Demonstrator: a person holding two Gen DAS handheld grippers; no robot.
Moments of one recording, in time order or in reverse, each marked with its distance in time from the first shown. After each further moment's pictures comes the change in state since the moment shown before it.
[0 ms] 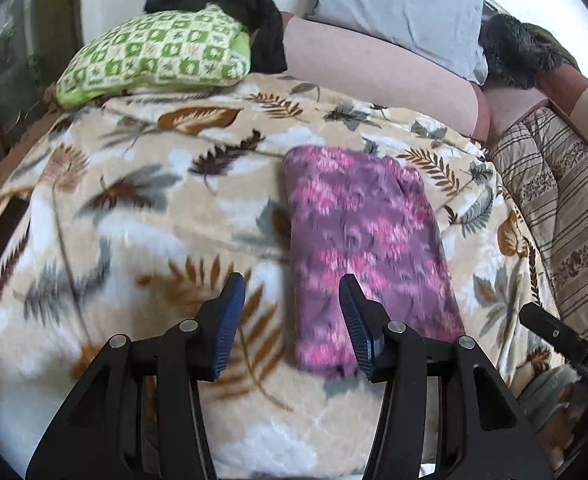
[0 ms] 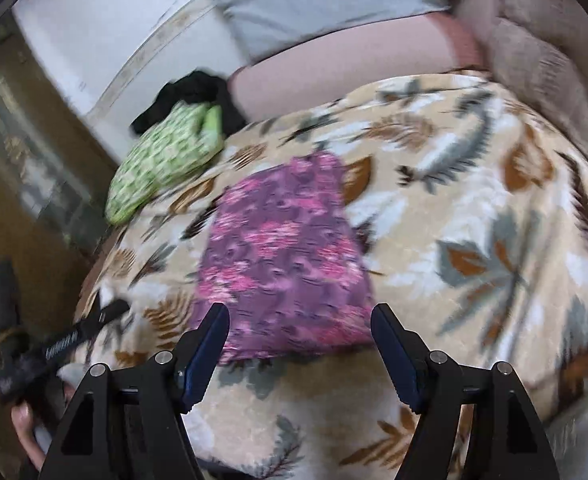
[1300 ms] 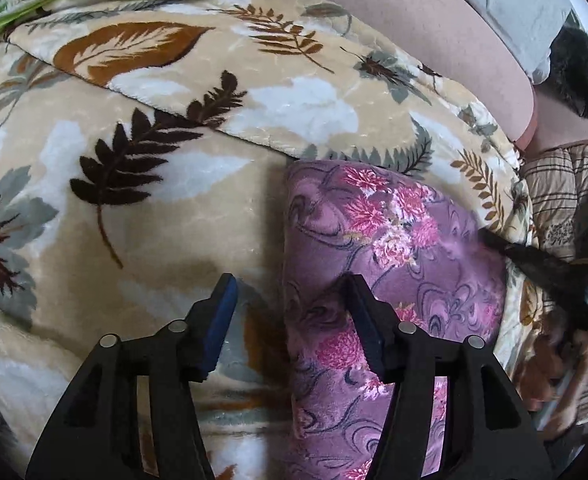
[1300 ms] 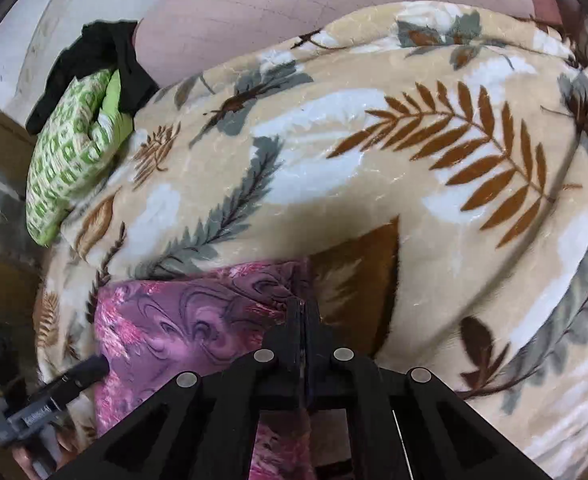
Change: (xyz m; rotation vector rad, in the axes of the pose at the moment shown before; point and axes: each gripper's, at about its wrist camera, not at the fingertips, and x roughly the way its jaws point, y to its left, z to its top) left arm 0.202 0.033 0.100 -0.156 0.318 -0.127; right arm 0.224 -0.062 0.188 0.089 0.213 -0.053
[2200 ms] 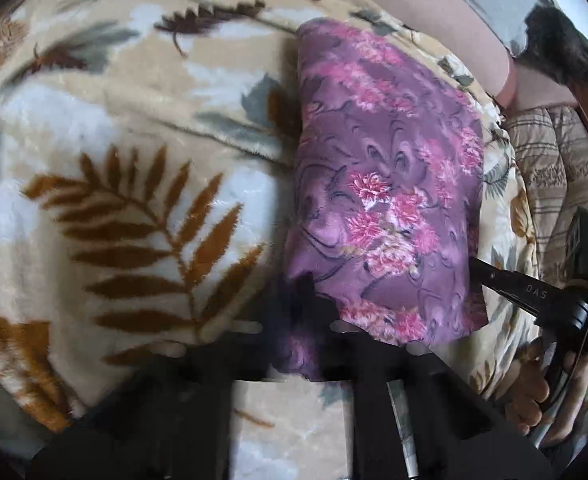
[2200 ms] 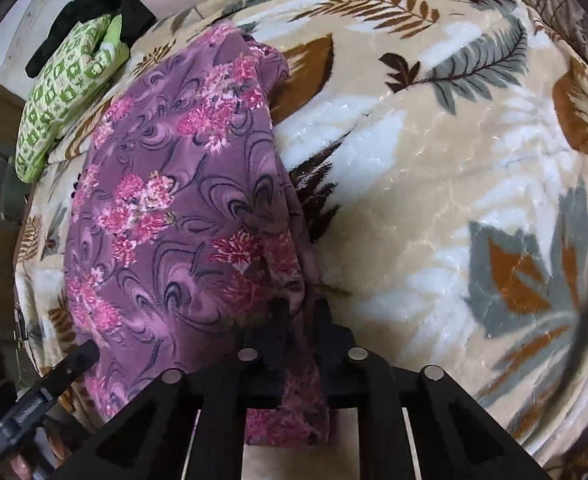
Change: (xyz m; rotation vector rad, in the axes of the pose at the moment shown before) left arm -0.058 0.003 -0.166 -0.003 -0.029 0.006; right arm -0.044 -0.011 -0.173 0.068 0.116 -0.141
